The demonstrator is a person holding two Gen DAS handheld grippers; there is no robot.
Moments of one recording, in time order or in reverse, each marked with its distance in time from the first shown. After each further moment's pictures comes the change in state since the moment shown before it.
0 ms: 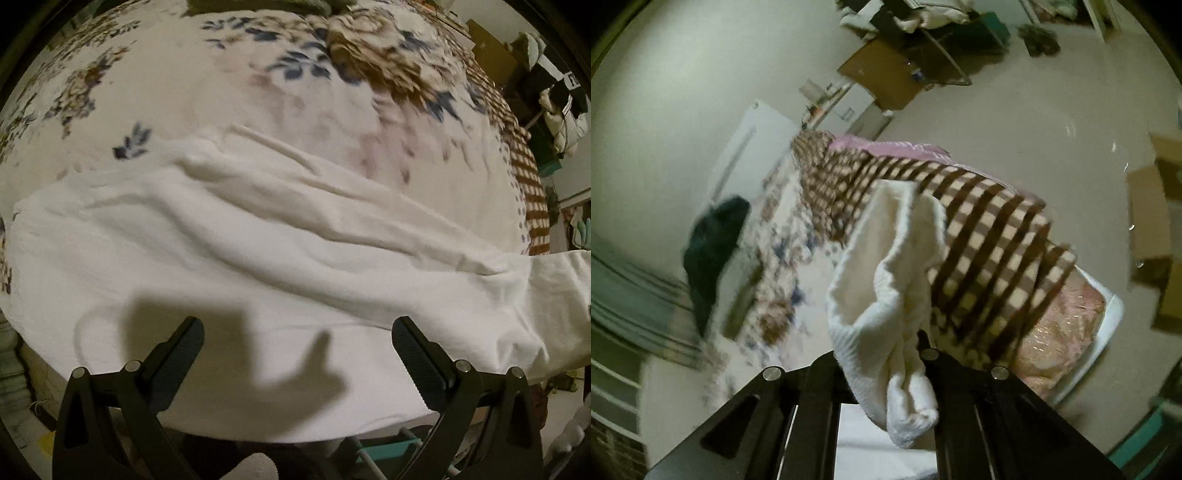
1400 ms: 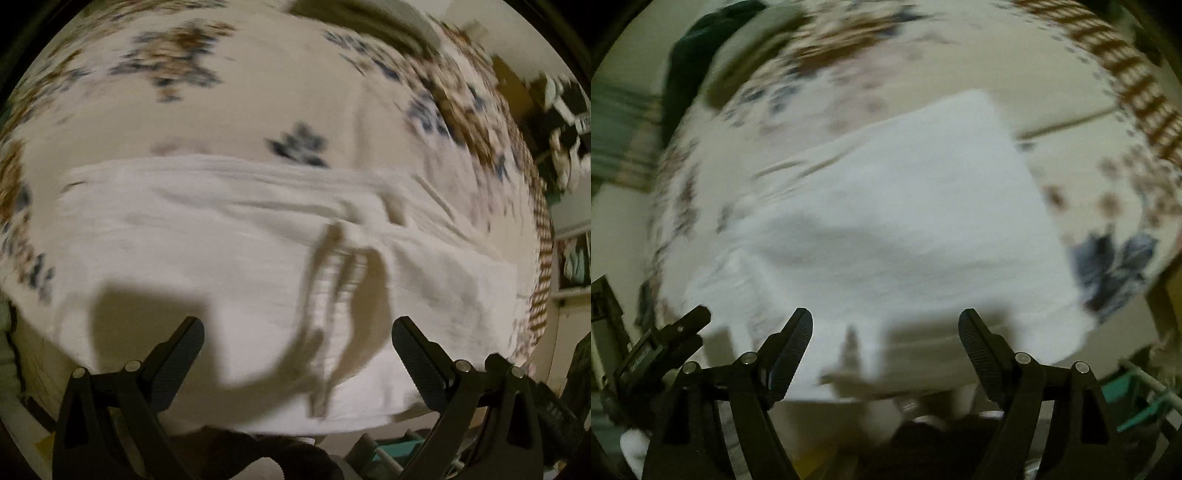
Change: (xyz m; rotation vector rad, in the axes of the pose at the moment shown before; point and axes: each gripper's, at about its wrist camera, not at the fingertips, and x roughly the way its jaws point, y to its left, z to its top) left arm -0.013 0.135 0.008 -0.072 -0.005 -0.051; right arm 0.111 0.164 -0.264 -0.335 0.565 -0.181
